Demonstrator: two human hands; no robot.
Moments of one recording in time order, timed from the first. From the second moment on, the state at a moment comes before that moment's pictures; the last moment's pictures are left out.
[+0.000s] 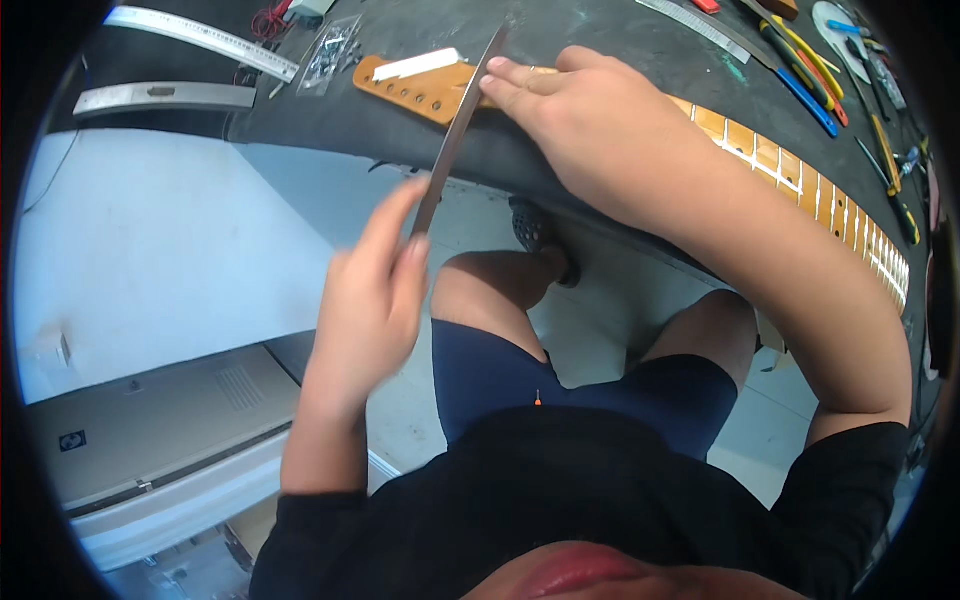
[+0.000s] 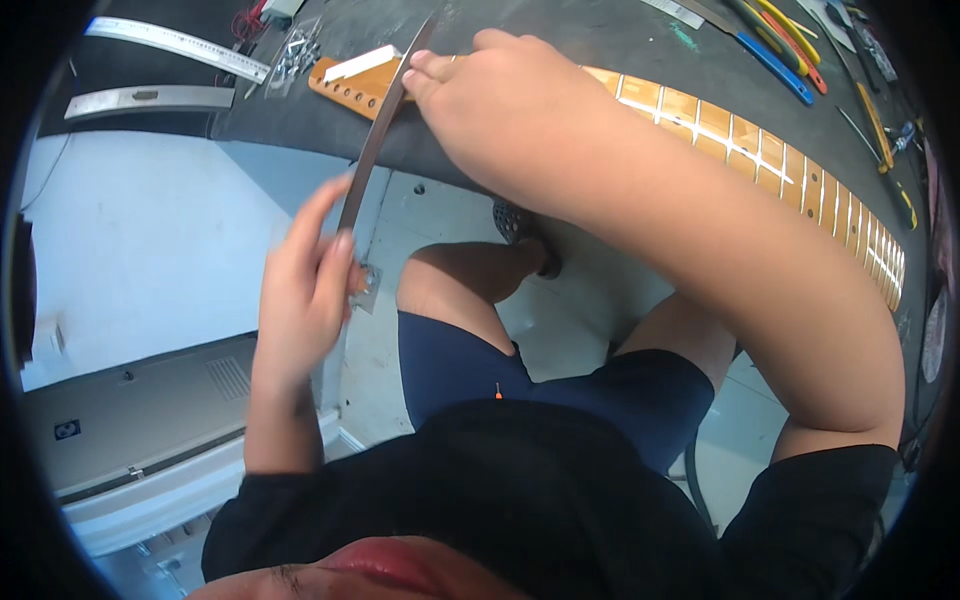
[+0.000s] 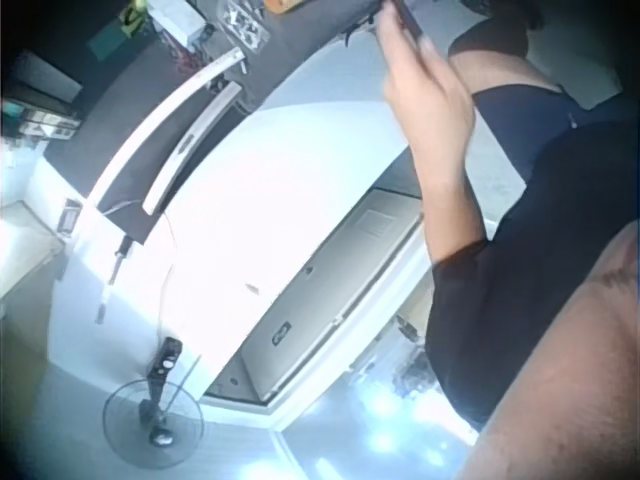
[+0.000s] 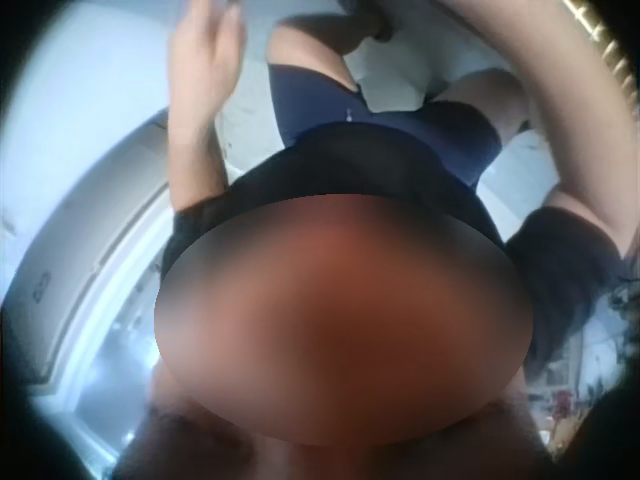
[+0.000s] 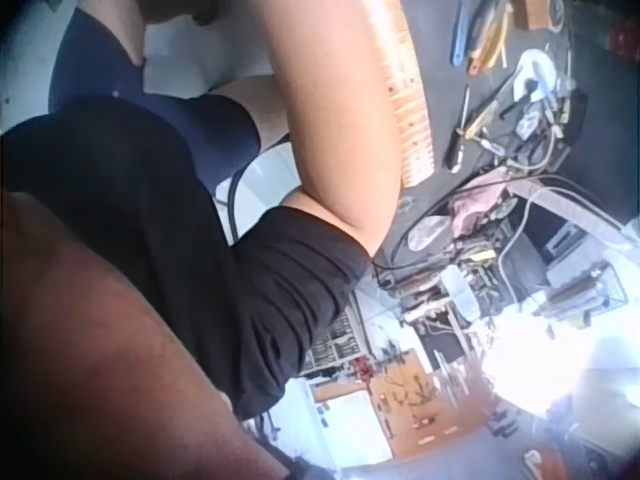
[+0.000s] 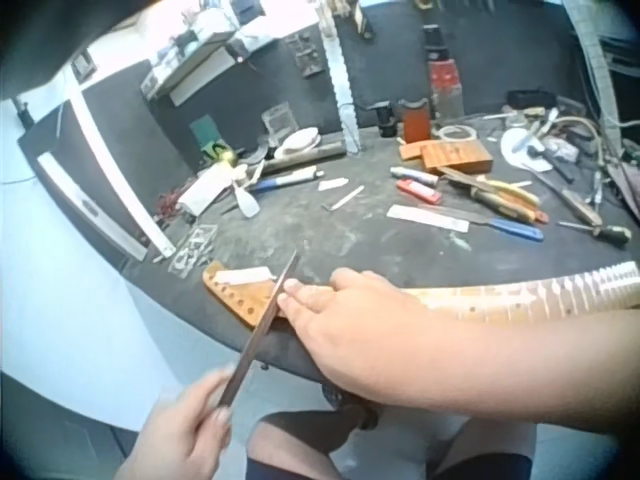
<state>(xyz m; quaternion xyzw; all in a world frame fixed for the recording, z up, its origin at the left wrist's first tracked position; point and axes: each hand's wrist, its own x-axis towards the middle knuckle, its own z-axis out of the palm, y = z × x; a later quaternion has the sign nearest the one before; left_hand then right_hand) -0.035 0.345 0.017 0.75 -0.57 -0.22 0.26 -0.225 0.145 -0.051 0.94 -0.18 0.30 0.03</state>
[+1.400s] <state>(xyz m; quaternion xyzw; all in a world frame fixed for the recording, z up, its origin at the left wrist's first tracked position) -0.022 0.340 0.006 0.74 -0.58 -0.24 0.25 -0.224 0.145 -0.055 0.94 -0.20 0.28 0.01</state>
